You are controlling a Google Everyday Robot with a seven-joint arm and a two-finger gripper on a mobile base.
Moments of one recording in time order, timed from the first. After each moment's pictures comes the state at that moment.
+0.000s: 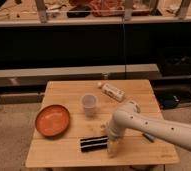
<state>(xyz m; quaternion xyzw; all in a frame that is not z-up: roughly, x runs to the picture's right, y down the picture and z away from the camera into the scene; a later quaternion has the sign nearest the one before) 0.059 0.284 0.774 -0.35 -0.18 -0.04 0.92</state>
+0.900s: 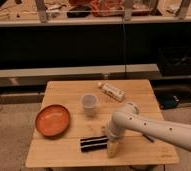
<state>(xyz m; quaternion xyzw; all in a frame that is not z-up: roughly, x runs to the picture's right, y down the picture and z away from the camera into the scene) 0.063 0.293 0.780 -0.36 -0.17 -0.03 0.92</state>
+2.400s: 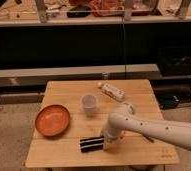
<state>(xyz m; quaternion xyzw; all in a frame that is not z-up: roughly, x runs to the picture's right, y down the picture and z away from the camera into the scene) 0.052 0.289 0.778 -0.35 -0.16 -0.04 0.92</state>
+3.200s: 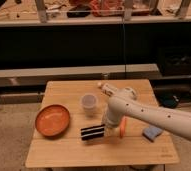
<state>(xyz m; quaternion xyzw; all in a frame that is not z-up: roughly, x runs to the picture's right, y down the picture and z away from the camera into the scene) 0.062 0.210 0.758 -0.33 -0.14 -0.03 0.93</state>
